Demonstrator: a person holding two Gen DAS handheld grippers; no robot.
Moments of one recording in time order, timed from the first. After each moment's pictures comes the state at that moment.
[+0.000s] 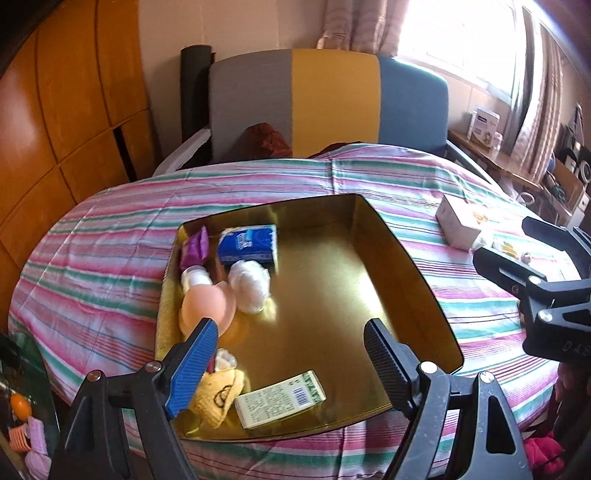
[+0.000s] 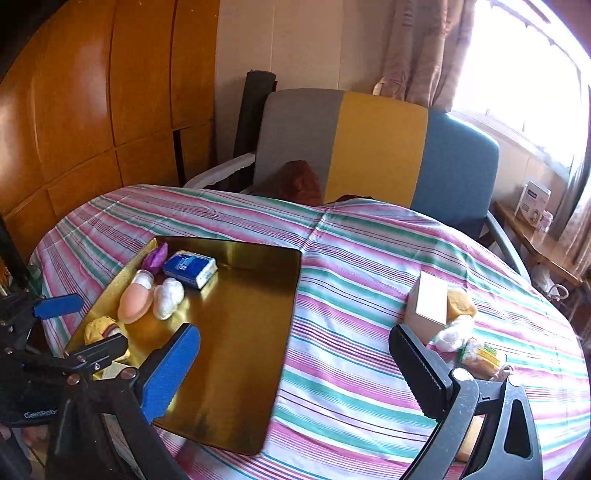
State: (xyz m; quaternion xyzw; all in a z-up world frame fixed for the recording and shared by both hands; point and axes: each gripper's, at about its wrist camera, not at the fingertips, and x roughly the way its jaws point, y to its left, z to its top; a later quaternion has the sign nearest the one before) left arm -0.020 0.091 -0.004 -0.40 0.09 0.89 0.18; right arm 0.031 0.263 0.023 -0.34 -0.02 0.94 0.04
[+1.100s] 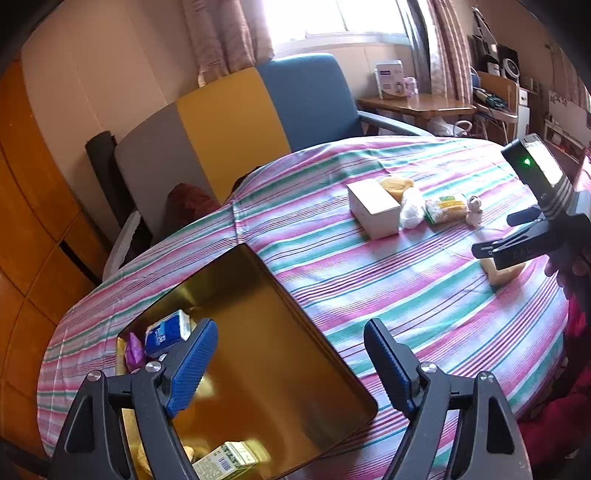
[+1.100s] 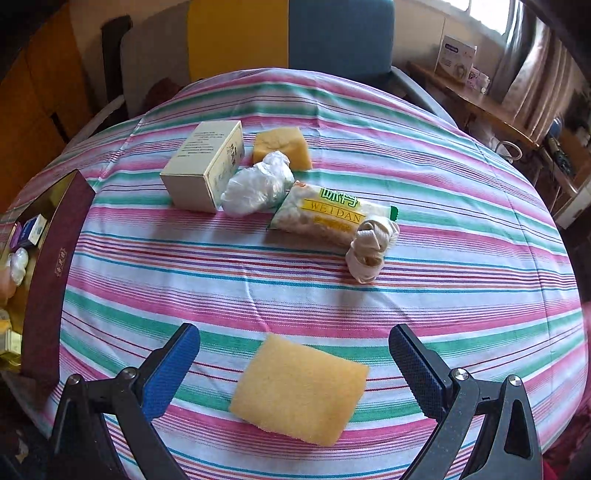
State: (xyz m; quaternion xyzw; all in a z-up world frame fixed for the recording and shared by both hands) left arm 0.016 0.223 0.009 -0.32 0.27 0.86 0.28; right arm 0.069 0.503 -0.069 -0.50 0.10 0.84 0.17
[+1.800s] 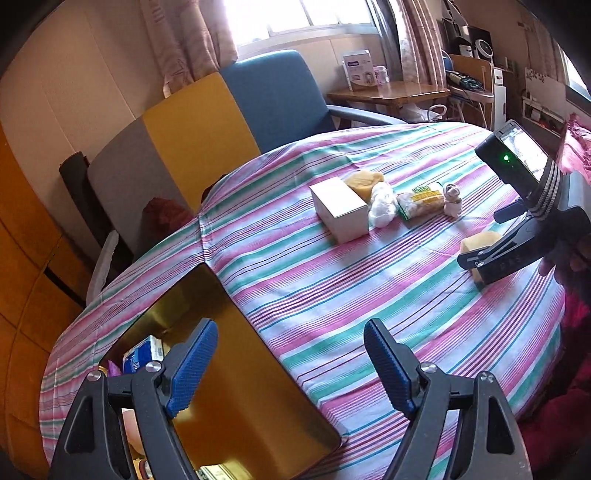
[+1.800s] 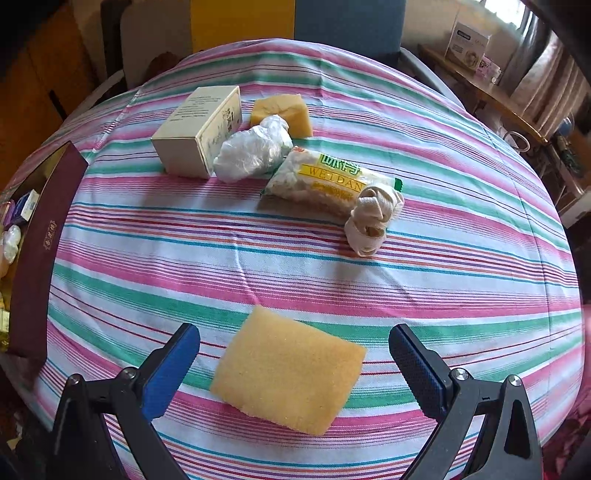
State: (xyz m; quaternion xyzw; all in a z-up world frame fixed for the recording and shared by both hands) left arm 0.020 0.266 -0.004 -0.31 0.30 0.84 0.32; right arm 0.068 0.506 -0.083 -0.55 0.09 0.82 0.16
